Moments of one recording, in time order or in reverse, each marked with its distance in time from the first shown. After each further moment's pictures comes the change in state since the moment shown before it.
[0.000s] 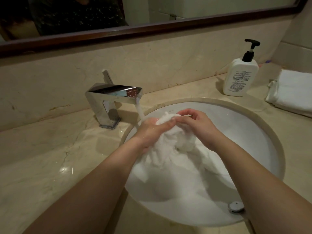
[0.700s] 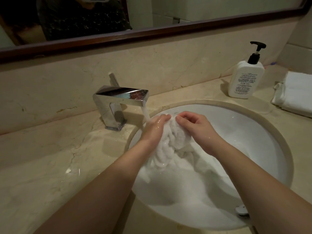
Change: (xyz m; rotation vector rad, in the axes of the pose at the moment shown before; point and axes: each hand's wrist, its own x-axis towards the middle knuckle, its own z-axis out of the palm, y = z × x) left_hand -0.005 0.008 0.005 0.014 0.236 -0.014; right_hand -0.005 -0.002 0.019 0.061 -0.033 -0.109
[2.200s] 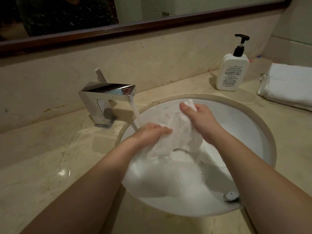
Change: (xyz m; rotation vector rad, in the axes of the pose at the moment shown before) left_hand 0.008 -0.014 -0.005 0.442 -0.277 -0.059; right_hand 0.000 0.002 -0.028 -0.032 0.220 0.096
